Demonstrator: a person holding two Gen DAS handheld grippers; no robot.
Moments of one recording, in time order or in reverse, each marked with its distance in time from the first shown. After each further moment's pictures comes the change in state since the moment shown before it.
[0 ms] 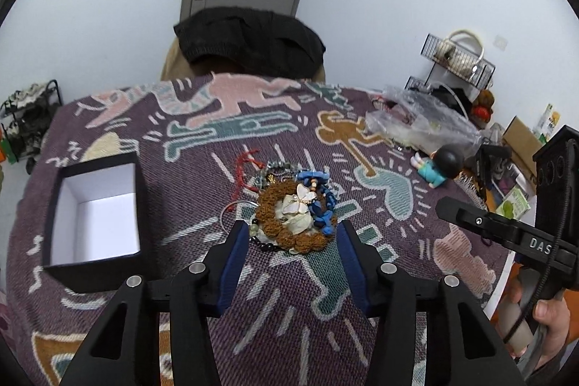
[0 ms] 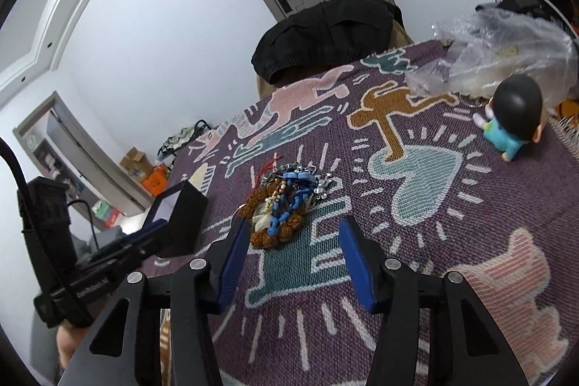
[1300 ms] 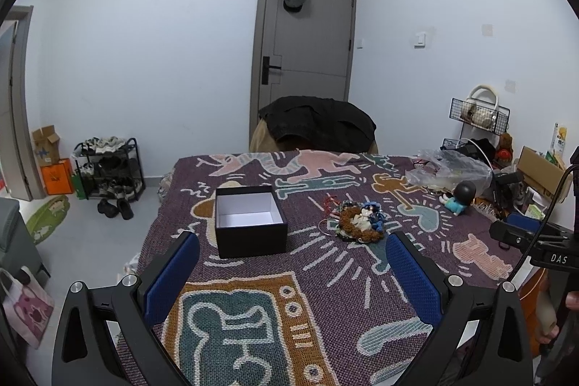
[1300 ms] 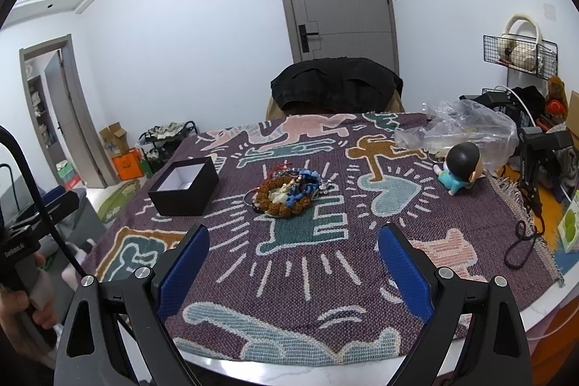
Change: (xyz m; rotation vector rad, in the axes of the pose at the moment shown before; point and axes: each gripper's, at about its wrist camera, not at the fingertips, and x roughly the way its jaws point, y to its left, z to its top) left arm -0.181 0.015 -0.090 0.018 -0.373 0.255; right arm -0.099 0.080 -0.076 -0.307 -0.162 -0.166
